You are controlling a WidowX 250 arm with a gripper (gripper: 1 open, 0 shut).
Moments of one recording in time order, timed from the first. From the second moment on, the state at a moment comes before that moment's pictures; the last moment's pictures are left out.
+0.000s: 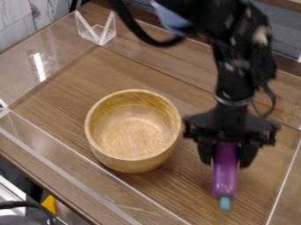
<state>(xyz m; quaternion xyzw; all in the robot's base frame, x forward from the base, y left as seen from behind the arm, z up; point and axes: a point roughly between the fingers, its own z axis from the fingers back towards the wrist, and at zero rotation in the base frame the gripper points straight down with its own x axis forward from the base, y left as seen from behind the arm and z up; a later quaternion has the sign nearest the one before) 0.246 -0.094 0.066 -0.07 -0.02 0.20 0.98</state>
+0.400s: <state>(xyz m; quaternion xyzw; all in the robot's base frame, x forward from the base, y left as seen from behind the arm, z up) 0.238 -0.040 0.110 -0.09 -0.04 0.20 0.98</state>
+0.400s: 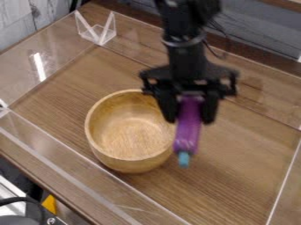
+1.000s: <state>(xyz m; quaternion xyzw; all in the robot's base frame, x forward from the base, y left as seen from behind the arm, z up) 0.230 -0.002 0.104 -0.08 -0.07 0.18 0.98</state>
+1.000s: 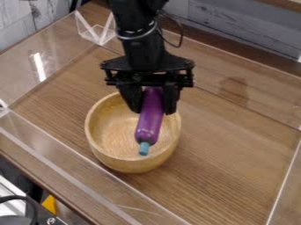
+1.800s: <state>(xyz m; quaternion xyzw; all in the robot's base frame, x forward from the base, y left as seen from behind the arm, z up) 0.220 -0.015 0.081 -0.02 -0.11 0.17 0.98</state>
